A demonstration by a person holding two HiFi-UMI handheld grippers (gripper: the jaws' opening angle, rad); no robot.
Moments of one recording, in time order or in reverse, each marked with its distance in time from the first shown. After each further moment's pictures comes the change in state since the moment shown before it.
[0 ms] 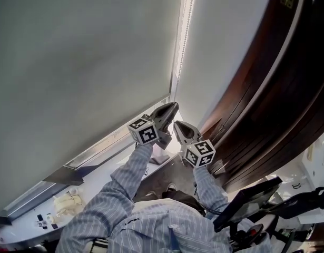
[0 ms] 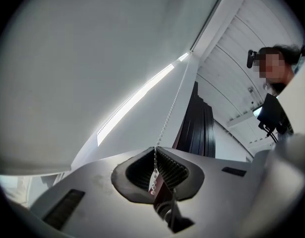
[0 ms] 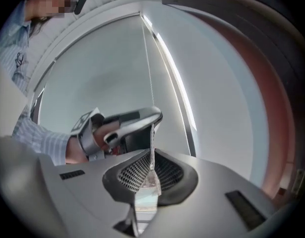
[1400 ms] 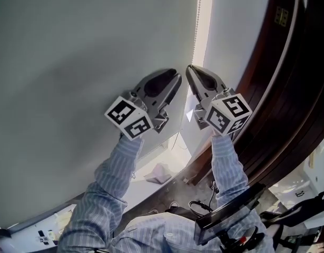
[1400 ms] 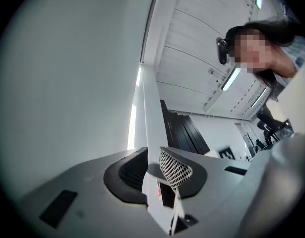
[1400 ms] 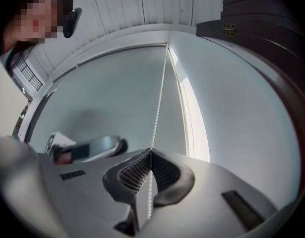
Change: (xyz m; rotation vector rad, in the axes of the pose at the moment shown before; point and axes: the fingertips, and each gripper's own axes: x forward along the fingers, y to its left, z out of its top) left arm 0.060 -0.122 0.230 0.533 -0.158 -0.174; right arm 0.035 0.010 0.333 -0.294 -0.332 0.049
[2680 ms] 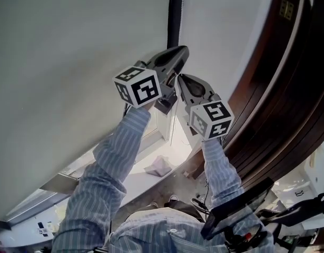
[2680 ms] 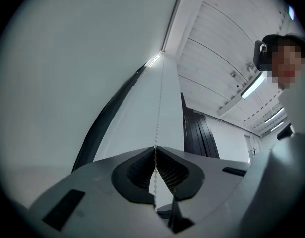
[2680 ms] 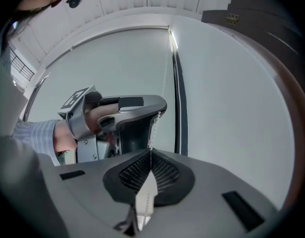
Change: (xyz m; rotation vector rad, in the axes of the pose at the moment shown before) left arm 0.045 0.029 -0.011 -0.218 0.100 0.079; right arm -0.006 0.023 -0.069 -0.023 0.181 -0.070
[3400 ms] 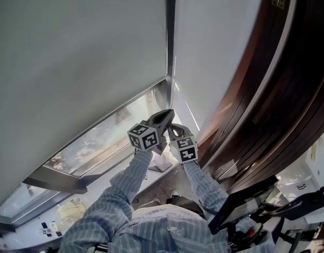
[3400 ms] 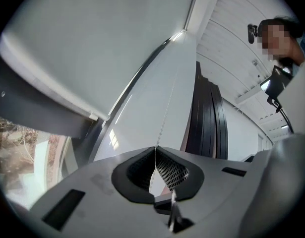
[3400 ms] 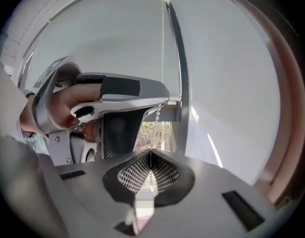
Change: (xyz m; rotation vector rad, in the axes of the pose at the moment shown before) left arm -0.133 0.032 -0.260 -0.168 0.244 0.189; right arm -0.046 0.057 -0.280 0.100 0.450 -0.062
